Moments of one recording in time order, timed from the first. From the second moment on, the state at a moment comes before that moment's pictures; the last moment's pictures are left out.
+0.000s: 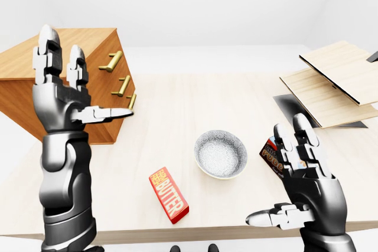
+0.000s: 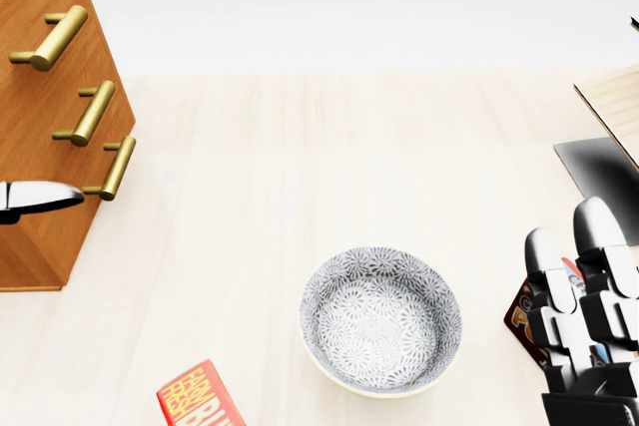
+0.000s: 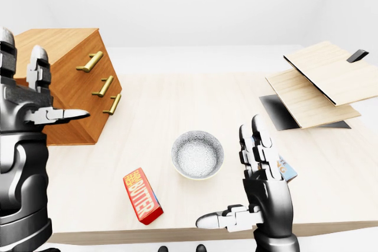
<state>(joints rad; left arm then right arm) -0.32 0.32 0.32 -0.33 -0.42 0.09 -0.03 0.60 0.05 -0.05 -0.83 0.18 -0.09 0.27</state>
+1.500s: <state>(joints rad) 0.06 -0.09 -0.65 -1.01 0.96 0.09 -0.20 0.61 0.14 -0.16 -0.91 0.26 -0.05 0.39</state>
